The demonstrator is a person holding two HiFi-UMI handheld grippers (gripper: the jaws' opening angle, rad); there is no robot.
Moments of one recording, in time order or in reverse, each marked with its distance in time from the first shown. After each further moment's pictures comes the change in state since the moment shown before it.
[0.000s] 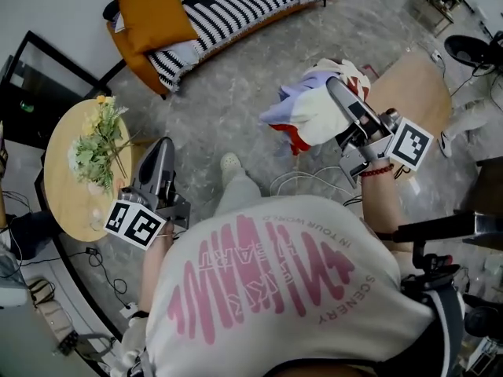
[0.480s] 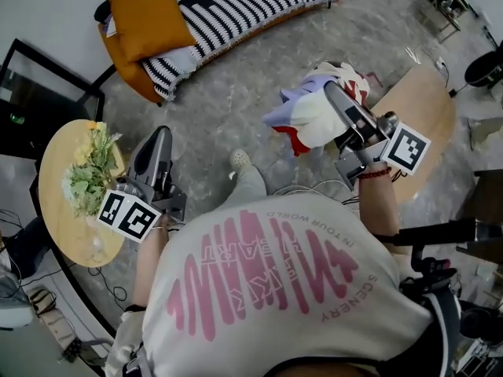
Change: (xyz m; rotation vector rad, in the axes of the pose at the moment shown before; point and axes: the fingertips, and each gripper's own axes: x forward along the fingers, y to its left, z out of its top) left arm -0.054 -0.043 -0.003 0.010 0.031 -0.053; right arm -0.057 0.041 -0.055 -0.015 0.031 -0.080
